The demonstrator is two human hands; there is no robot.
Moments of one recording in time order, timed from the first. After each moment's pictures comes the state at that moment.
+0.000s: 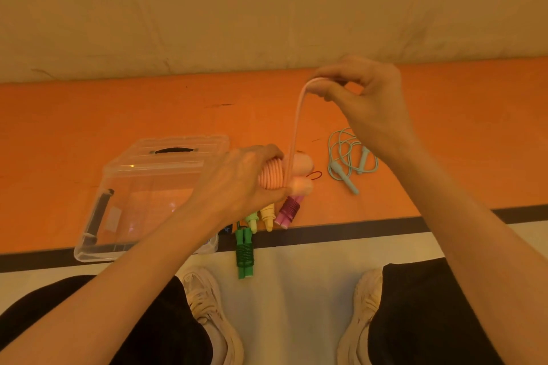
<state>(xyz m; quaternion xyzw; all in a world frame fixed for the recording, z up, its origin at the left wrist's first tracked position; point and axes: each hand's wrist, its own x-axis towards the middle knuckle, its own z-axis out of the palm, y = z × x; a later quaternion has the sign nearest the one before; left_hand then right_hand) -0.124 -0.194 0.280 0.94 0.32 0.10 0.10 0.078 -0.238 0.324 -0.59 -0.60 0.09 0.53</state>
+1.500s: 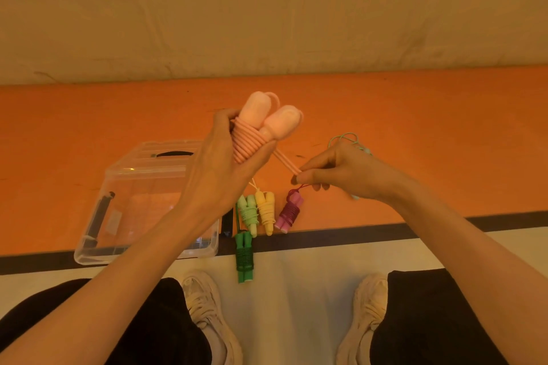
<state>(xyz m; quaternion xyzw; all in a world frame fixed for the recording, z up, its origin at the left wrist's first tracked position) -0.135 -0.189 0.285 0.81 0.41 0.31 0.27 0.071 -0.265 0.287 -0.65 -0.59 0.41 0.26</state>
